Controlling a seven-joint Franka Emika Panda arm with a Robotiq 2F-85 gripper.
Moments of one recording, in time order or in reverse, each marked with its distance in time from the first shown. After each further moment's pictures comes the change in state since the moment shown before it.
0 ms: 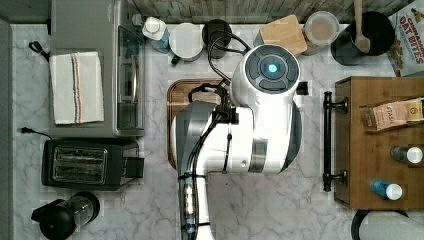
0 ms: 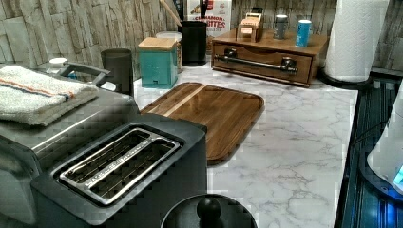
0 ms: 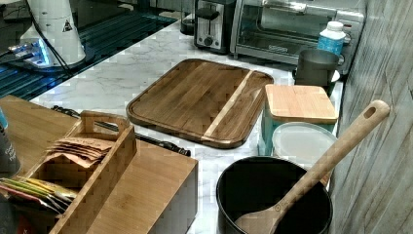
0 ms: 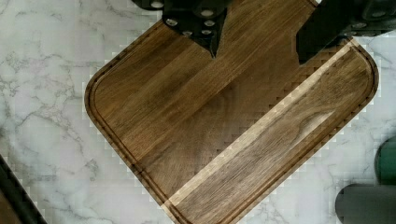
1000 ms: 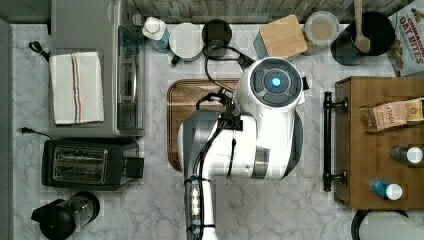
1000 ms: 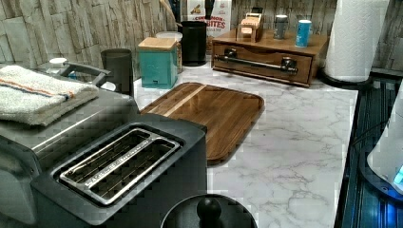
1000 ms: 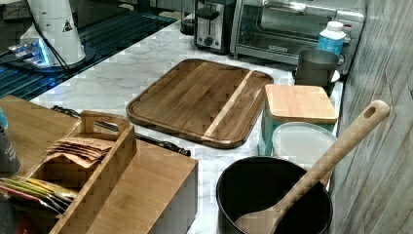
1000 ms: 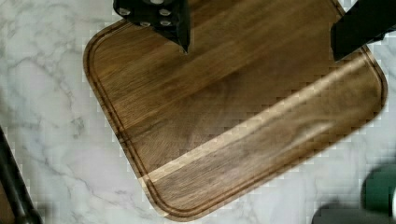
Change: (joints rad) arm -0.006 -0.031 -0.014 -0.101 -0.003 0.101 -0.294
